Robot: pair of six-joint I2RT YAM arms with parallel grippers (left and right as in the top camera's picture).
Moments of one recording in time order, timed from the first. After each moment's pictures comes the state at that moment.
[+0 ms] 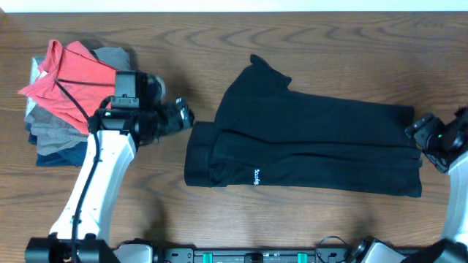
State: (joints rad) left arm -0.06 1.42 1.07 -0.72 0.33 -0.36; right arm -0.55 1.33 1.01 -0.78 -0.14 0.35
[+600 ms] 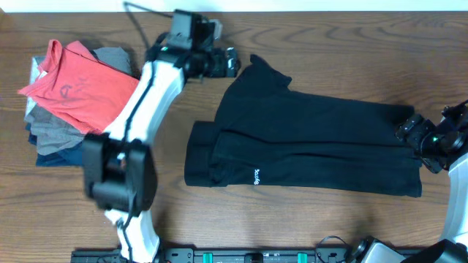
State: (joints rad) left arm -0.26 1.98 1.65 -0.61 0.36 -0.23; right arm -0.55 1.34 1.01 -0.85 -0.27 0.27
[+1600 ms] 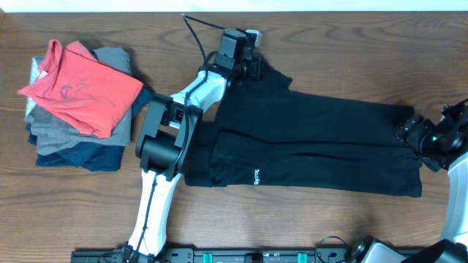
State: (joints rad) left arm -0.39 2.40 1.72 -0.03 0.38 -0.30; right arm -0.54 1.34 1.00 -0.82 -0.25 0.27
